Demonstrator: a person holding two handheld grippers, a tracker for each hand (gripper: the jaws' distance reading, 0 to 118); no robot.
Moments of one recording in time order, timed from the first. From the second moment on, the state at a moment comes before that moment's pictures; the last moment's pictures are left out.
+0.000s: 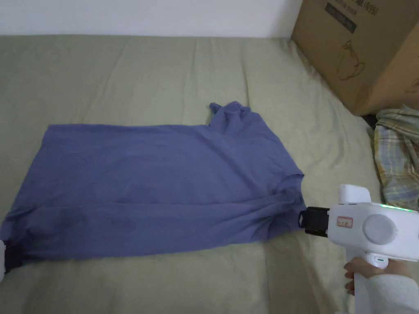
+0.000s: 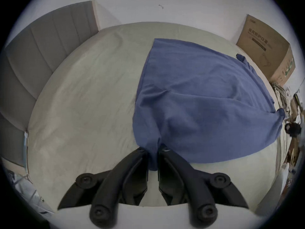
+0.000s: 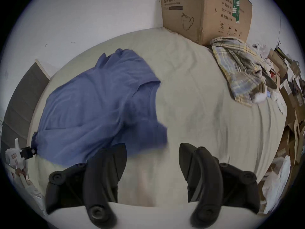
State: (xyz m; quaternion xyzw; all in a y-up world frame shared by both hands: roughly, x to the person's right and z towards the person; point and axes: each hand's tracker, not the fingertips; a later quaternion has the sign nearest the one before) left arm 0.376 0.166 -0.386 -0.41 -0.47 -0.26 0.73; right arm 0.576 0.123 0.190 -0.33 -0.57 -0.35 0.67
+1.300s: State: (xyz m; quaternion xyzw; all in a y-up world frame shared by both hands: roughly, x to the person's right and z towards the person) left arm 0.299 0.182 -0.351 -0.42 -0.47 -0.31 0.71; right arm 0.521 0.109 0.229 -0.38 -0.57 -0.36 0.63
